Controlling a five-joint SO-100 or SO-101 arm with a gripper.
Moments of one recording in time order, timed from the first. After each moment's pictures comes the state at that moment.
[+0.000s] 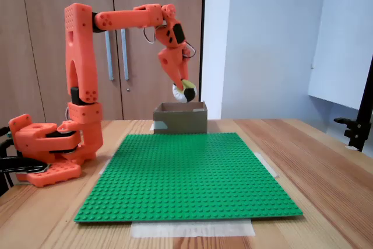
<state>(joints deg) -46.9 88.9 68.6 74.4 -7.8</state>
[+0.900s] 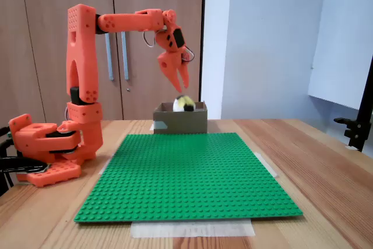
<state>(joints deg) -48.5 86.5 68.5 73.1 -5.6</state>
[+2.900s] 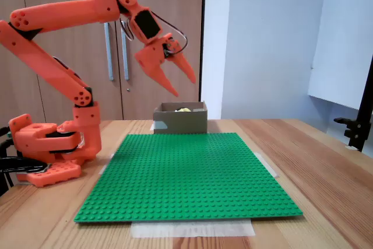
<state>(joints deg) -21.4 136.5 115.1 67.9 -9.1</state>
